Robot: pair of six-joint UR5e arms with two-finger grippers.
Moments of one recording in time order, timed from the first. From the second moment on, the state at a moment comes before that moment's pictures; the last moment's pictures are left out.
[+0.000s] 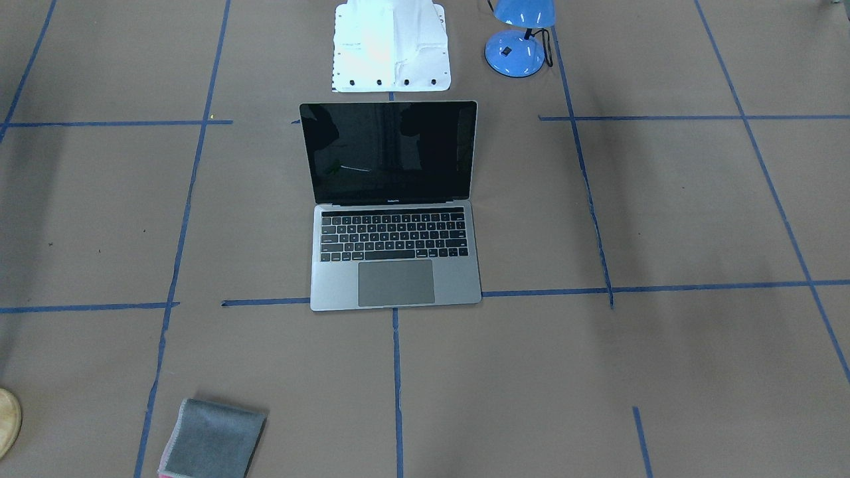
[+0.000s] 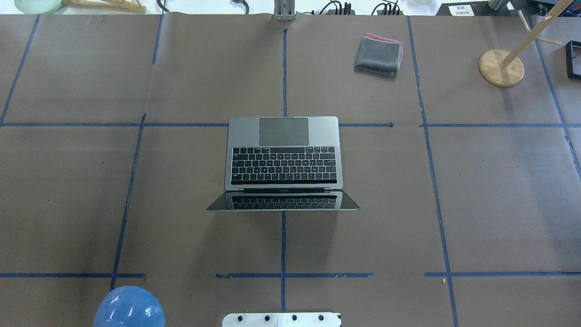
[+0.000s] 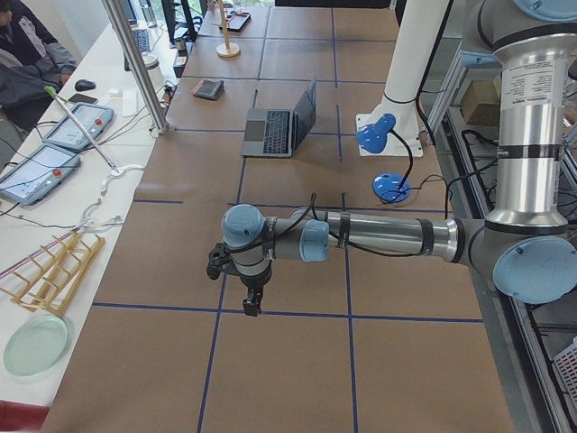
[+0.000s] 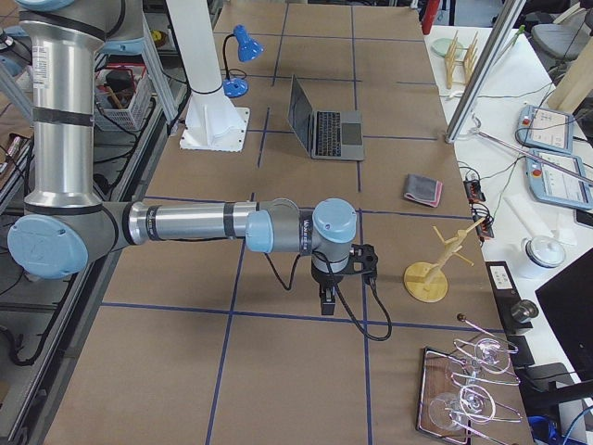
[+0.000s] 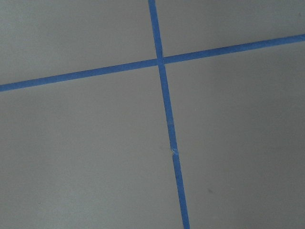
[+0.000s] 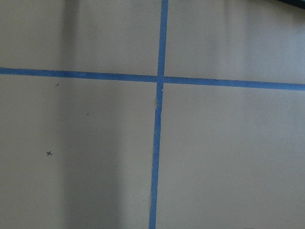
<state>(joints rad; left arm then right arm) -1.50 -1.51 -1.68 -1.55 -2.32 0.09 1.54 -1.65 1.74 -1.61 2.31 0.00</state>
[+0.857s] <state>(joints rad) -1.50 -1.56 -1.68 -1.59 -2.32 0.08 1.51 -1.64 1.79 -1.61 2.31 0.02</state>
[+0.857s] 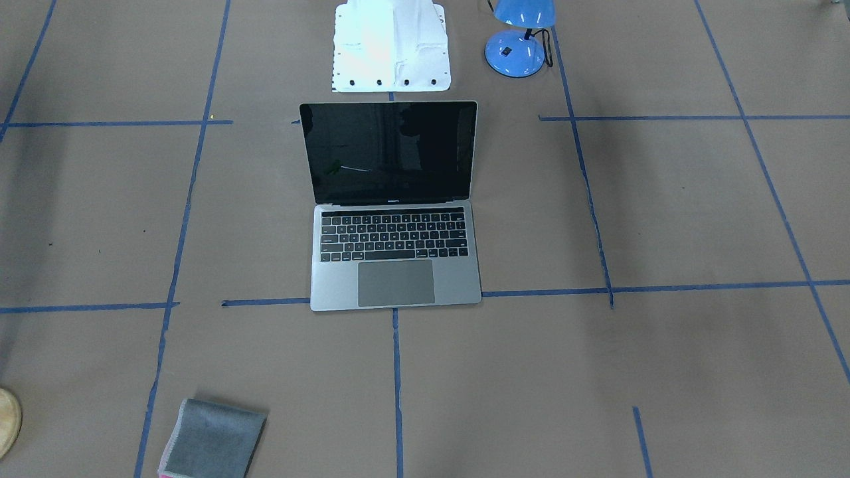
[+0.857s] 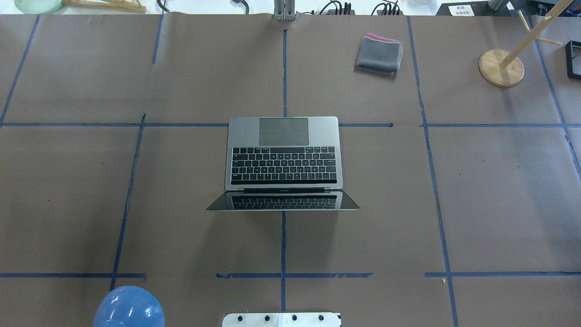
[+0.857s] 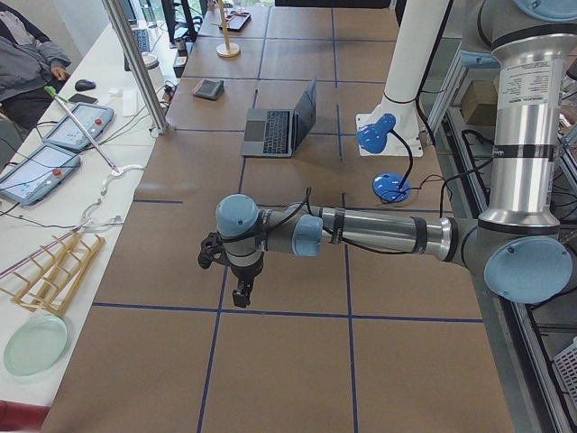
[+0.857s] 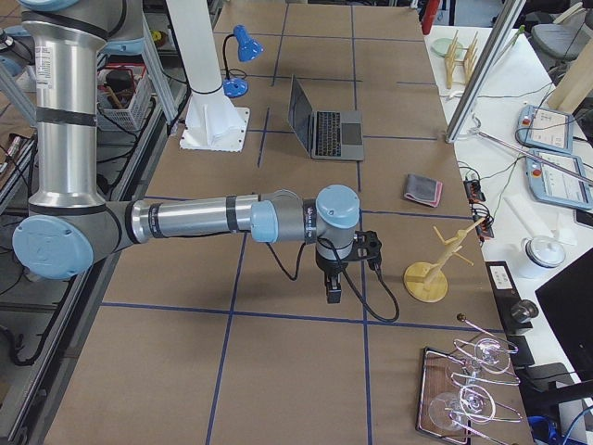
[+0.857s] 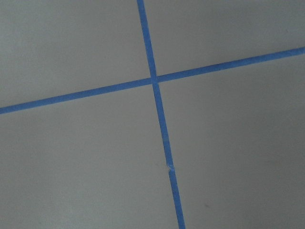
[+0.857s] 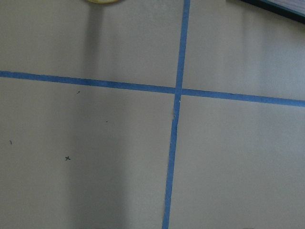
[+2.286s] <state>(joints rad) -1.13 -1.57 -1.75 -2.17 -2.35 -0.53 0.87 -1.77 1.97 -0.71 2.17 1.22</state>
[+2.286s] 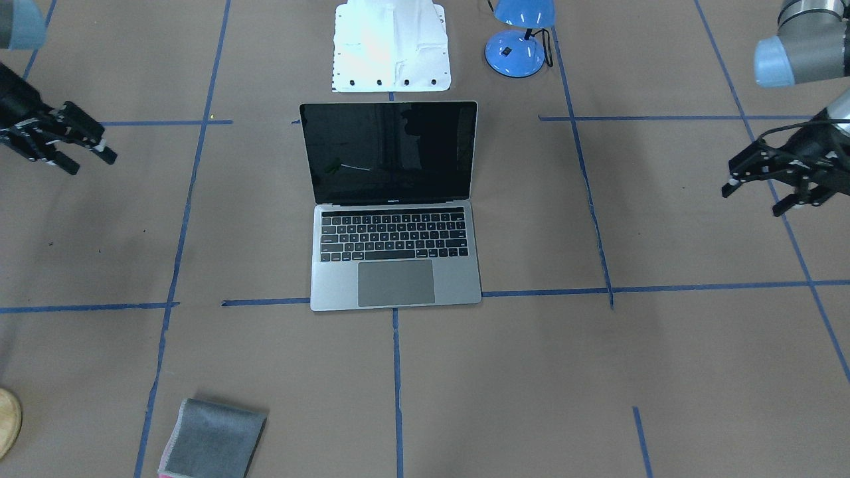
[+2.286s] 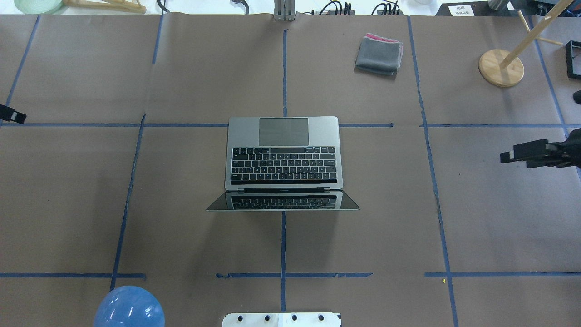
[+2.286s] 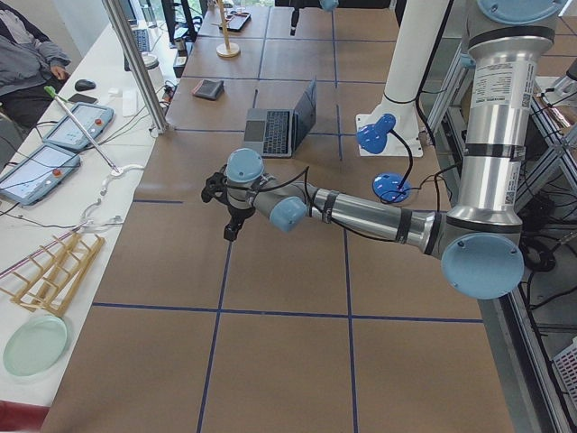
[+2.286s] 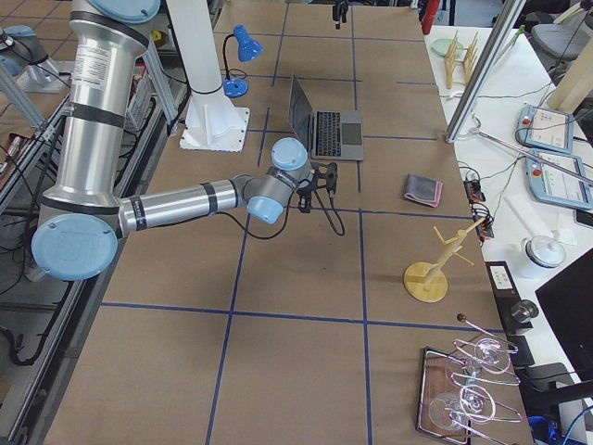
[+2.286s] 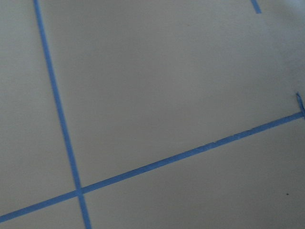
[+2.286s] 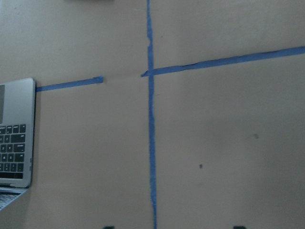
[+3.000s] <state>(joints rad) -0.72 -1.59 -1.77 -2.60 -2.34 -1.17 0.52 -1.77 2.09 -0.71 1.96 1.40</state>
